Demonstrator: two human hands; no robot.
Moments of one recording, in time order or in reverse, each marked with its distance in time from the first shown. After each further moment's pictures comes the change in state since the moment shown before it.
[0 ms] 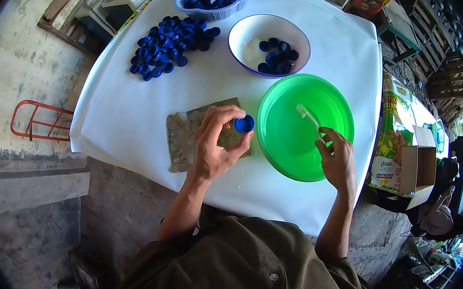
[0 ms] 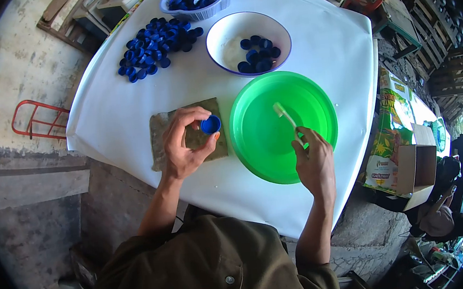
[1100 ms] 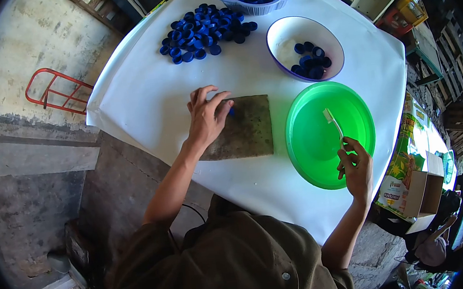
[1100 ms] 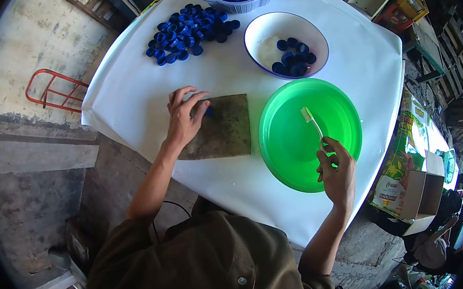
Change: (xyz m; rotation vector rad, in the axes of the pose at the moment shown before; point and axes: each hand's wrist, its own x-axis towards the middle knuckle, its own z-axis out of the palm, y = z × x) left_hand -0.034 -0.092 -0.046 0.634 -0.100 -0.317; right_hand 0.001 0.006 -0.001 0.316 -0.094 0.204
